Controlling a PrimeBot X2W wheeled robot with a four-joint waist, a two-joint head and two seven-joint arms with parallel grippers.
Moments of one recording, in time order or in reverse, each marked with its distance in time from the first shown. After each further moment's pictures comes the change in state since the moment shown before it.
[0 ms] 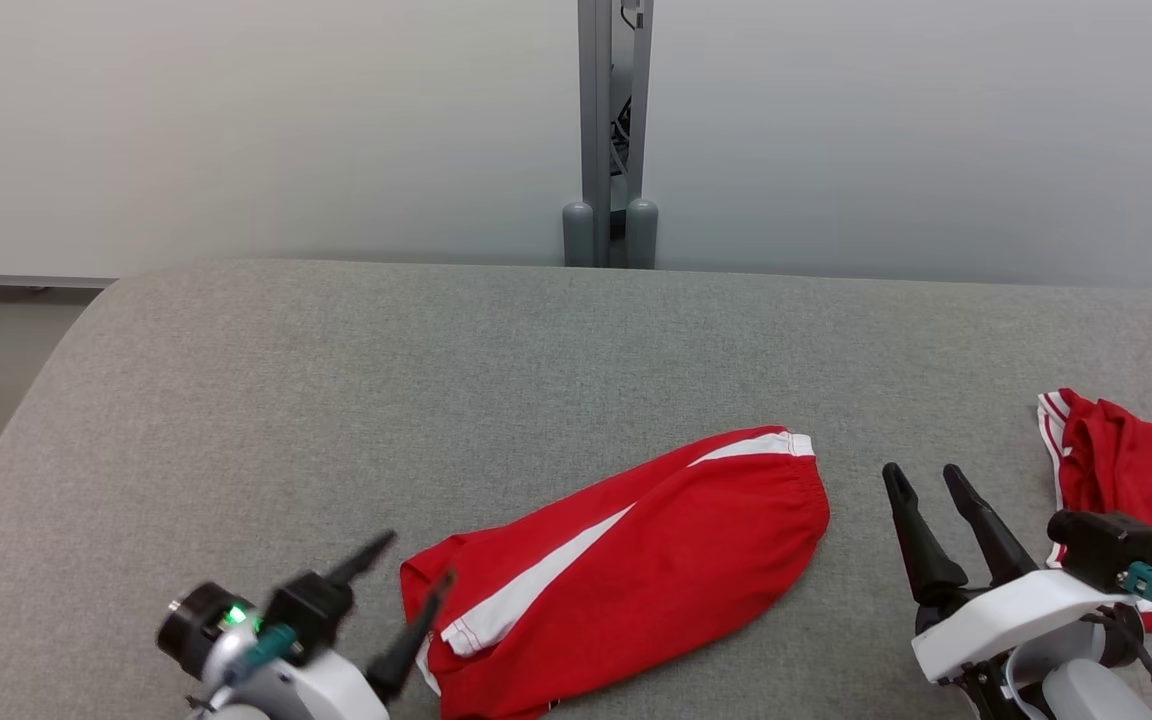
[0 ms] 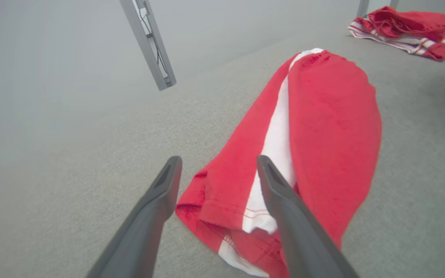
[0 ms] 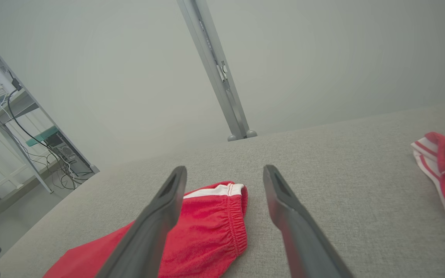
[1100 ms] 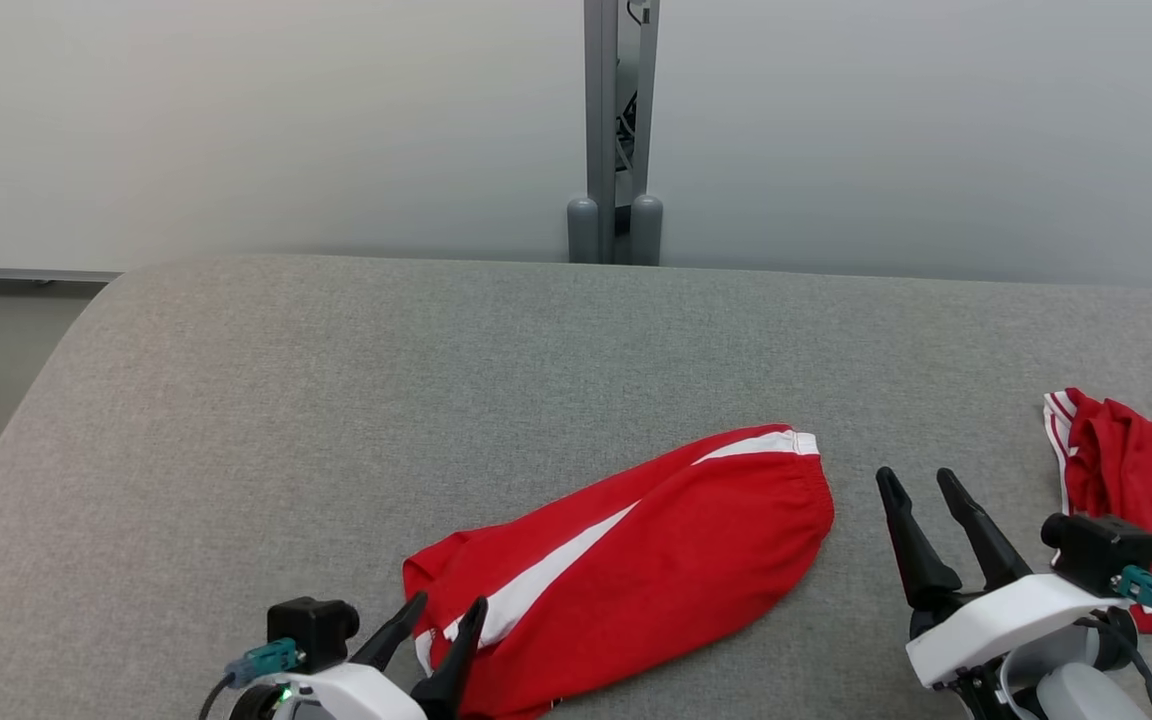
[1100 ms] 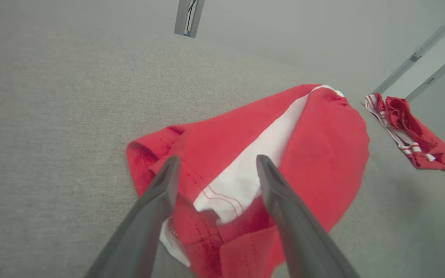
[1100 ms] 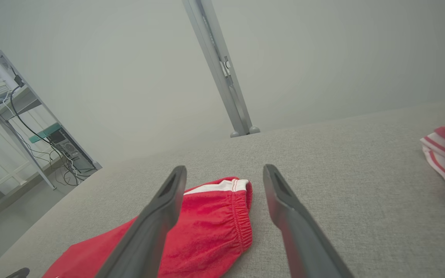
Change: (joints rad) left arm 0.092 -0.215 0.215 0.089 -0.314 -0.021 0.120; right arm 0.005 0.005 0.005 -0.004 -0.004 0.000 0.000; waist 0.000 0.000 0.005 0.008
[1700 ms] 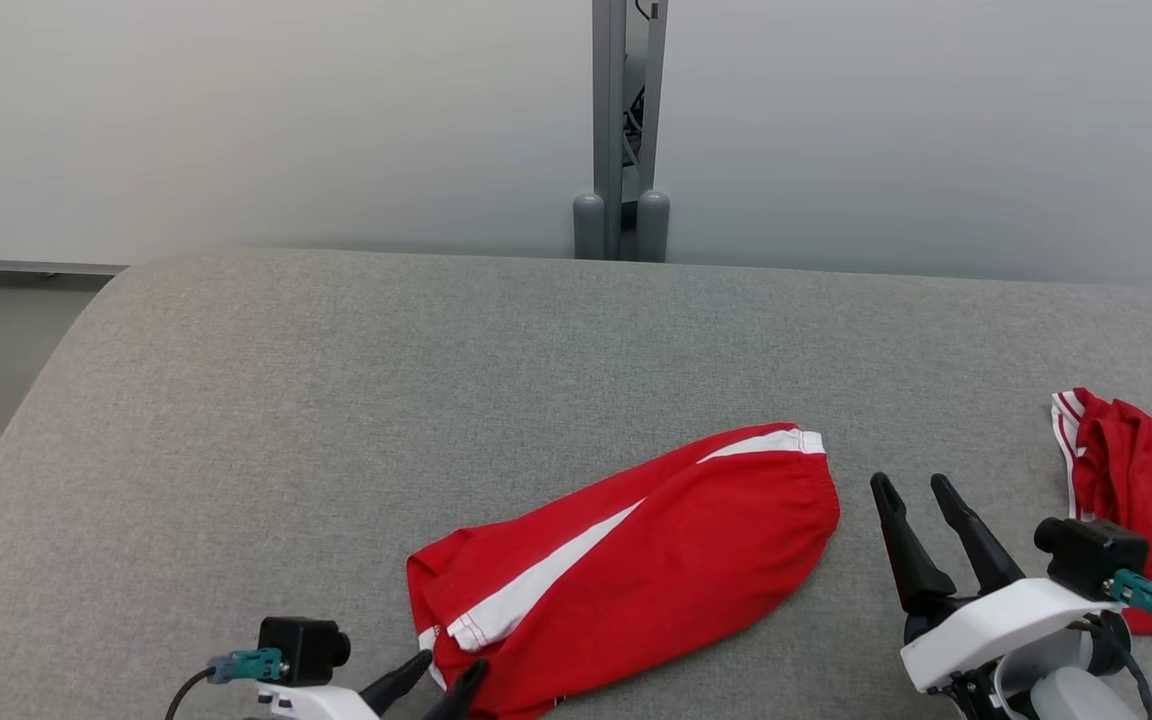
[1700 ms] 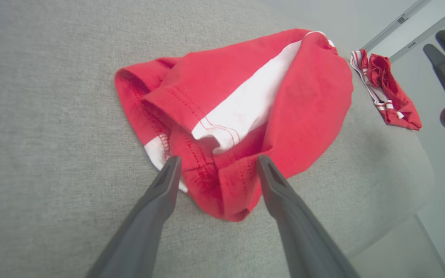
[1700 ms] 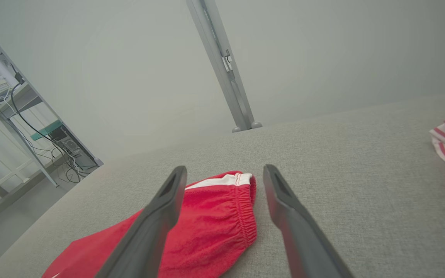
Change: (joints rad) left arm 0.022 0.204 -0.212 -0.178 -0.310 0.000 0.185; right arm 0.002 0.008 0.002 0.011 0.003 0.000 0.000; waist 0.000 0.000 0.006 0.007
